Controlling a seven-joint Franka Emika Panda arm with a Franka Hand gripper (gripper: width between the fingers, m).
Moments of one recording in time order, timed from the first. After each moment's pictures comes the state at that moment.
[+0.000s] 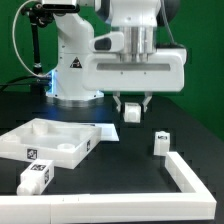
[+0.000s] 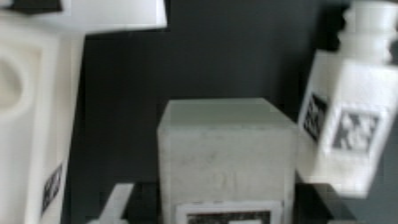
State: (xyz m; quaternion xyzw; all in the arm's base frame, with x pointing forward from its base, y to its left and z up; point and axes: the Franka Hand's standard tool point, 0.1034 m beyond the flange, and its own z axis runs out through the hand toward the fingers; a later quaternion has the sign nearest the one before) arm 0.413 0.096 0.066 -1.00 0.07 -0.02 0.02
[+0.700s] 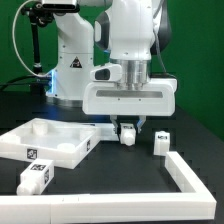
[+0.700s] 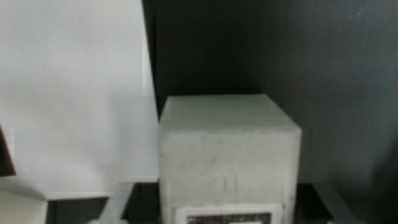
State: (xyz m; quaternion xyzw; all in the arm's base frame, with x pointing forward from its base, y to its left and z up) arm 0.373 0.099 0.010 -1.00 0.05 -0.02 0.01
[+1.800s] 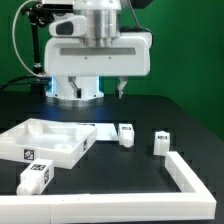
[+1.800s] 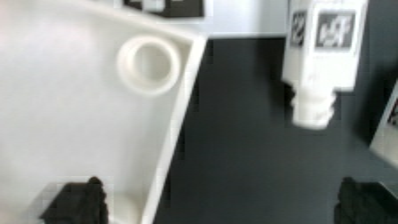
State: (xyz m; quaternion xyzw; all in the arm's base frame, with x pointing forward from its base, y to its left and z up) arm 0.421 0.024 0.106 -1.00 0.03 0.00 0.02
